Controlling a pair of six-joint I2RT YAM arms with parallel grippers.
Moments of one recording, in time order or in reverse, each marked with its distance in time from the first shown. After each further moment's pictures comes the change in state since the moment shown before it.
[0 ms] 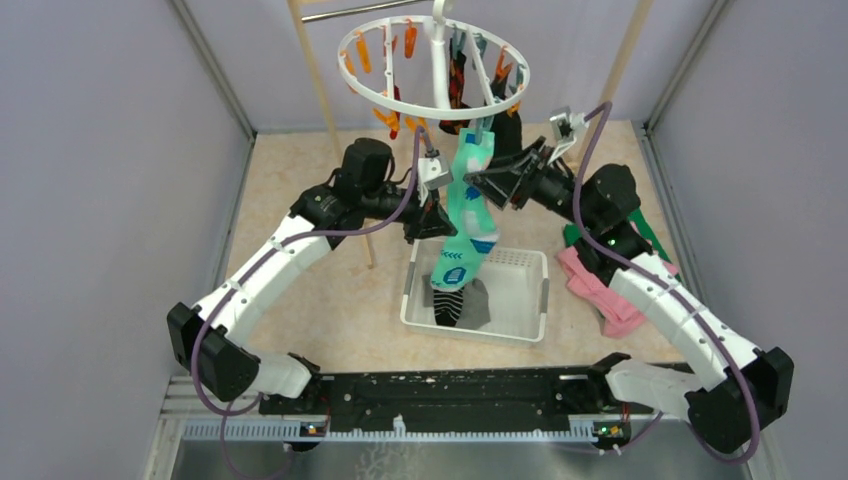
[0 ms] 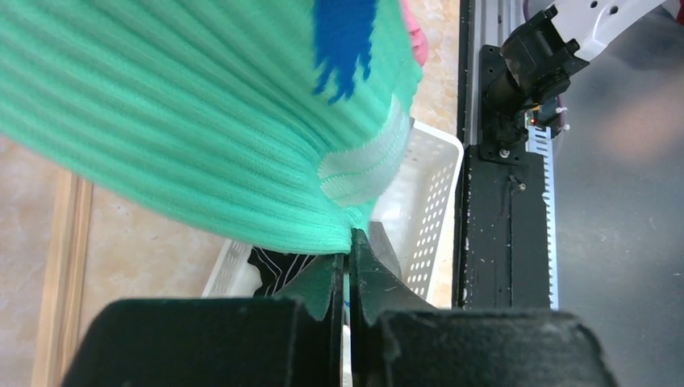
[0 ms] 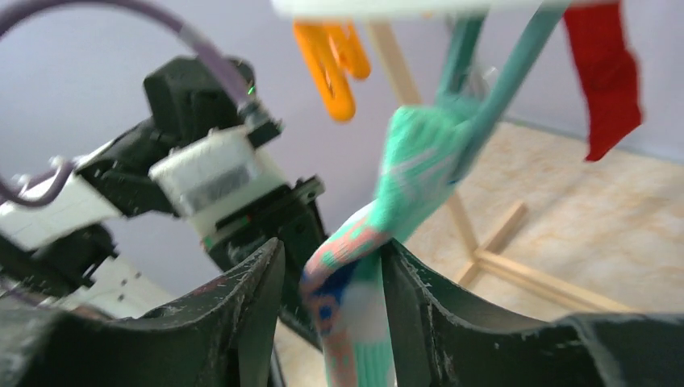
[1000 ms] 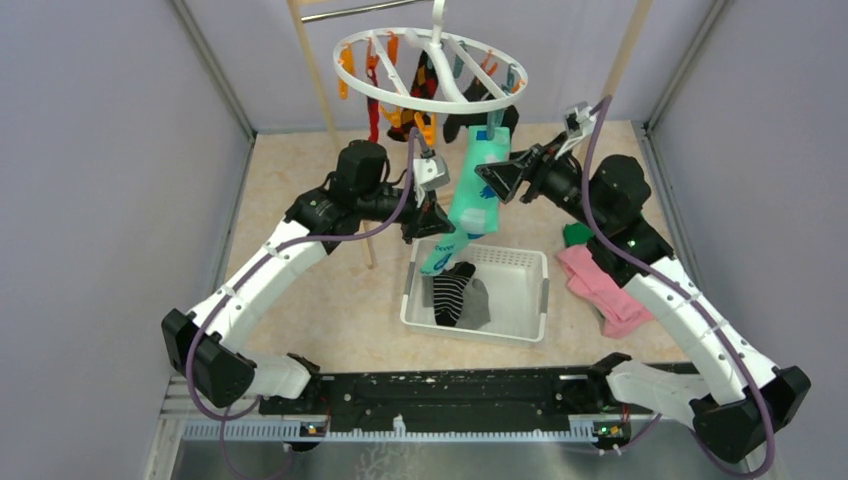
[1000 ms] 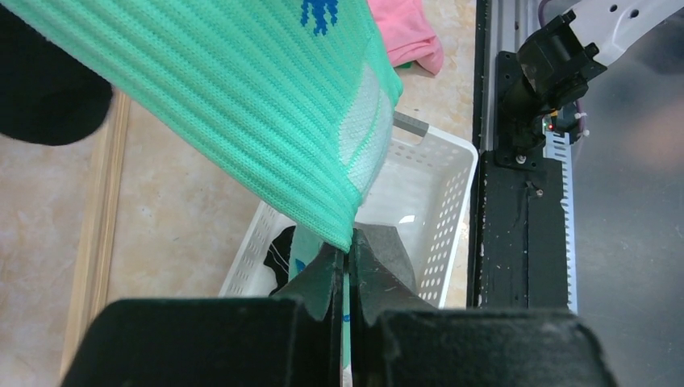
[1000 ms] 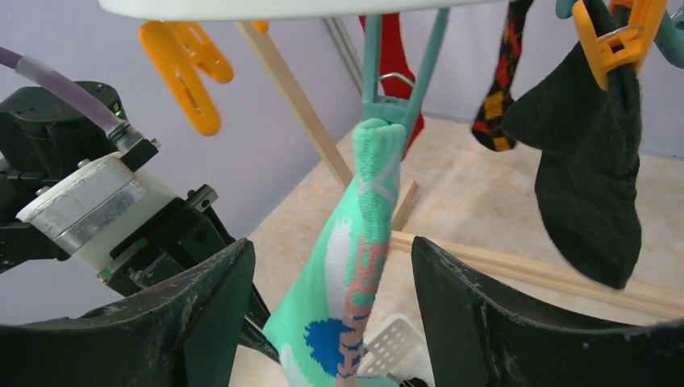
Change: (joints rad) left arm 0.001 -0.032 -0.028 0.050 -0.035 0.005; right arm 0.007 -0.029 0.167 -0.386 0.290 -0.196
